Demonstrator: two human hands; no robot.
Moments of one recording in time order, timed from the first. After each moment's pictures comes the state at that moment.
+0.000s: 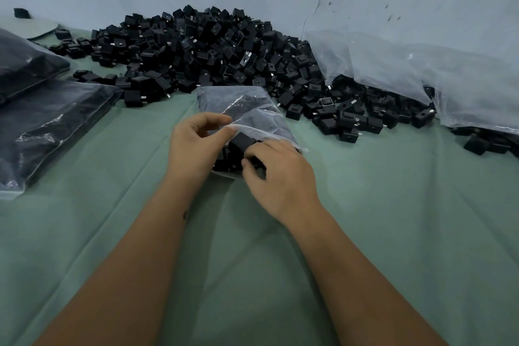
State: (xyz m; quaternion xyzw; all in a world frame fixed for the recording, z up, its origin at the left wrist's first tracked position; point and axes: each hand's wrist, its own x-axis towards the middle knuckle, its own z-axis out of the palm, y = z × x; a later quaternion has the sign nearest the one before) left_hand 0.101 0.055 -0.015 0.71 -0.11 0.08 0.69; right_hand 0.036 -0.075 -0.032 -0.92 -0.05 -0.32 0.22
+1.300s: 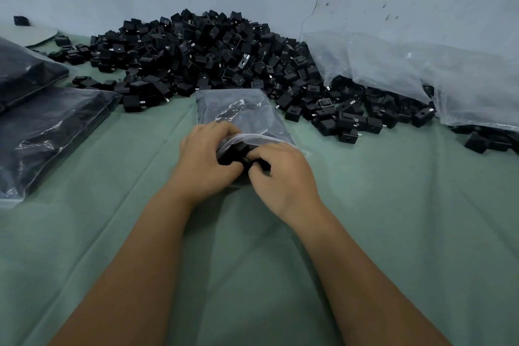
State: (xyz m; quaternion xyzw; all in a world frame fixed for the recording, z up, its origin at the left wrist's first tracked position) left_hand 0.098 0.061 -0.017 0.86 -0.28 0.12 0.42; right_hand 0.041 -0.080 -0.026 -0.92 -0.03 -0.26 0.30
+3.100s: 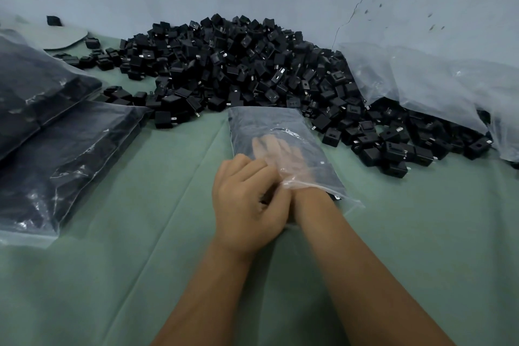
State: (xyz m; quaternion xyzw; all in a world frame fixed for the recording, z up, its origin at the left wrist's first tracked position) left_hand 0.099 0.051 -0.023 0.77 -0.28 0.38 0.43; right_hand 0.142 -0.056 -0.013 -0.98 -0.11 -0.13 0.08
